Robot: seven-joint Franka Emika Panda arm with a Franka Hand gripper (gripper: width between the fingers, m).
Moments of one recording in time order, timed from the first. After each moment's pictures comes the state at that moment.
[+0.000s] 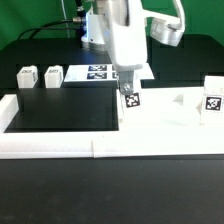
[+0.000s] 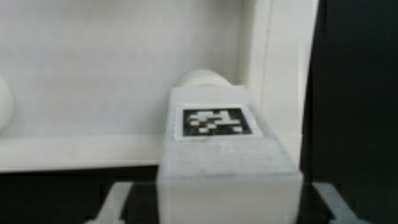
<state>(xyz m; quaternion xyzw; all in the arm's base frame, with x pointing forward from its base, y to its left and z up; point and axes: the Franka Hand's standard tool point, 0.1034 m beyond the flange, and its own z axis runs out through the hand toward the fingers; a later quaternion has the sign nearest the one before) 0.618 -0.004 0.082 -0.66 0.75 -0.01 0.08</state>
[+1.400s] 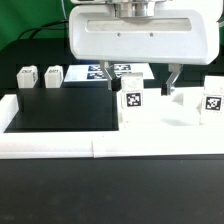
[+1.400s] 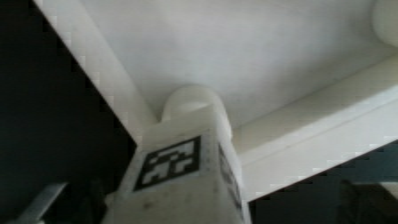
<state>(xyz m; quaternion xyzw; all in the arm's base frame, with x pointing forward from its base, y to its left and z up) 0.622 0.010 0.077 -0.97 0.23 -0.05 0.02</state>
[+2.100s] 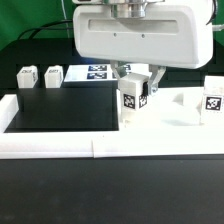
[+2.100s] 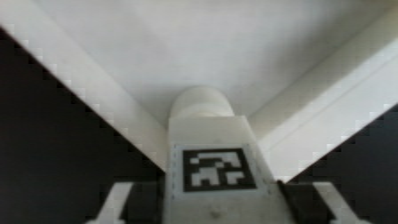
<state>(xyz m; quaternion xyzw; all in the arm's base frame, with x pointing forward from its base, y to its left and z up) 0.621 0.008 0.076 -0.91 0.40 -0.05 0.03</state>
